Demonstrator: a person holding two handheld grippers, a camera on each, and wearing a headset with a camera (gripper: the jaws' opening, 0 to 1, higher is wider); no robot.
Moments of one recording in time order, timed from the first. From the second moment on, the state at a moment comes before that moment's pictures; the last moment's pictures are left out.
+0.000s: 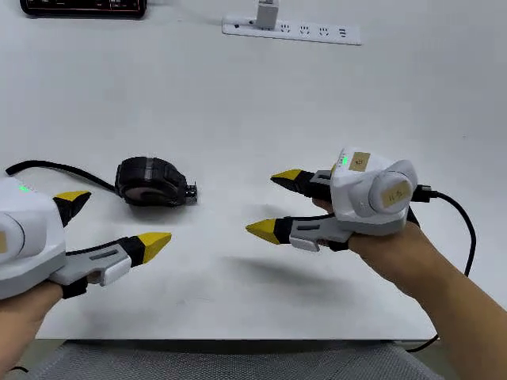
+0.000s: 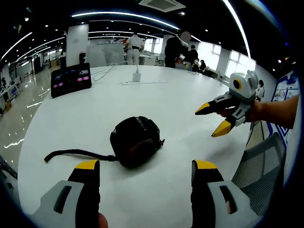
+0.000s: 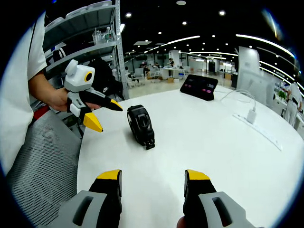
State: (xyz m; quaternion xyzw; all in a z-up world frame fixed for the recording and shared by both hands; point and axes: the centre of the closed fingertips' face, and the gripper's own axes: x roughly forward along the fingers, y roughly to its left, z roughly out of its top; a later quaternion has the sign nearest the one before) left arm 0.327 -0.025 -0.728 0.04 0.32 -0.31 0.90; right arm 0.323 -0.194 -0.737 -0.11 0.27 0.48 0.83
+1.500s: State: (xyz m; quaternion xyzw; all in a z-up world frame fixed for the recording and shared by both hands) left arm 0.305 0.009 -0.736 0.12 0.31 -0.36 0.87; right arm 0.275 -0.262 -0.746 -0.09 0.31 0.41 0.85
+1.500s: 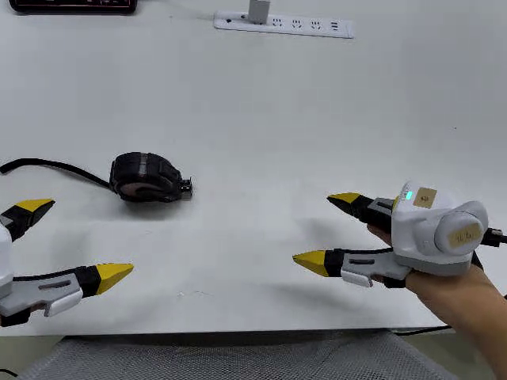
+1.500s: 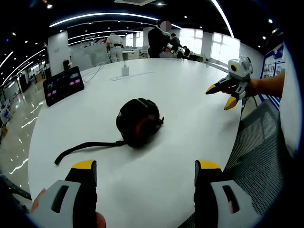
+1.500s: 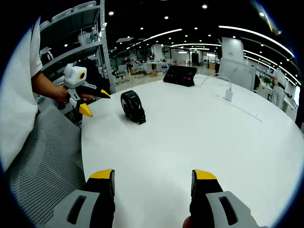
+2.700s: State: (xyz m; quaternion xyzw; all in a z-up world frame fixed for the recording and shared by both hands) left arm 0.304 0.013 -0.726 0.11 0.30 -0.39 0.87; right arm 0.268 -0.283 -0.743 -0.09 0.31 0.39 0.86
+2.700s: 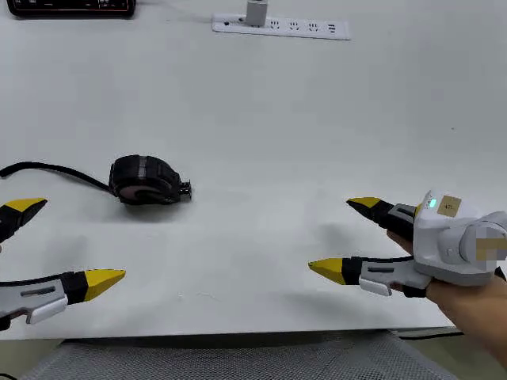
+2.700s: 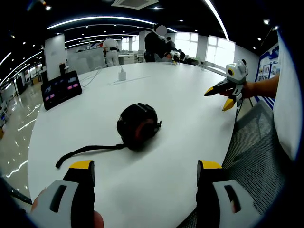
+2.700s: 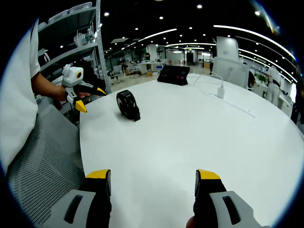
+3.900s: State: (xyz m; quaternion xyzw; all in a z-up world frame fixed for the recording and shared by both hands) left arm 0.303 0.014 -0.727 0.10 0.30 -0.39 0.87; right arm 0.264 -0.284 -0.743 -0.09 0.31 0.39 0.86
